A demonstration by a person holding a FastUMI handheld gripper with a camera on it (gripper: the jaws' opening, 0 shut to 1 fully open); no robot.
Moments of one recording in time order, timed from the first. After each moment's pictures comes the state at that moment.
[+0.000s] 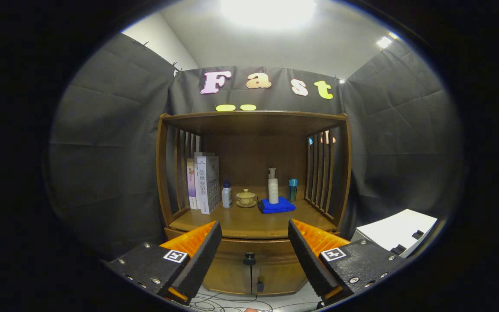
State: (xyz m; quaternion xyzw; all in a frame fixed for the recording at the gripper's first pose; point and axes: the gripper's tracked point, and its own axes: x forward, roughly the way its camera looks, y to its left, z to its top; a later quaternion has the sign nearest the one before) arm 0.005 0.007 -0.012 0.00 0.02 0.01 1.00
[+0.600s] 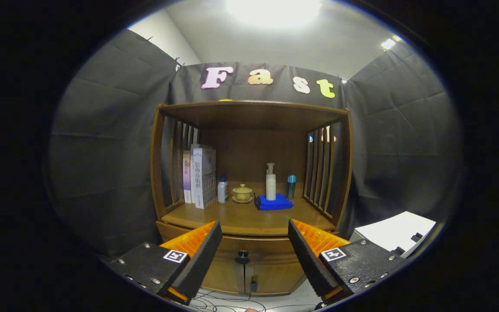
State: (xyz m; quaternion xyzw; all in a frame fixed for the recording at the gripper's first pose) arm 0.029 -0.008 -0.043 -0.02 0.03 0.01 1.00
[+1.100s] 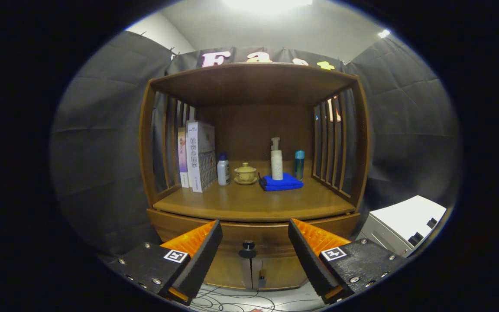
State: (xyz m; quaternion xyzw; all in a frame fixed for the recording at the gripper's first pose) arm 0.081 0.010 -0.113 -0.02 0.08 0.02 1.00
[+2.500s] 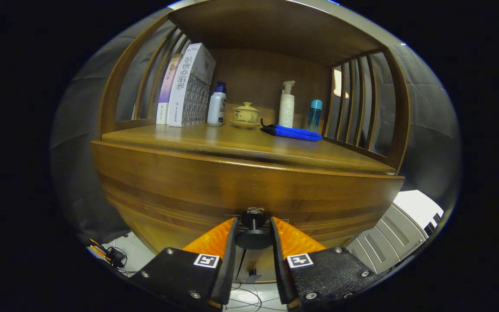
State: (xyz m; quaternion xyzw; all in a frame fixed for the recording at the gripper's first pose) arm 0.164 0.019 -0.262 -0.07 0.17 -0.03 0.98
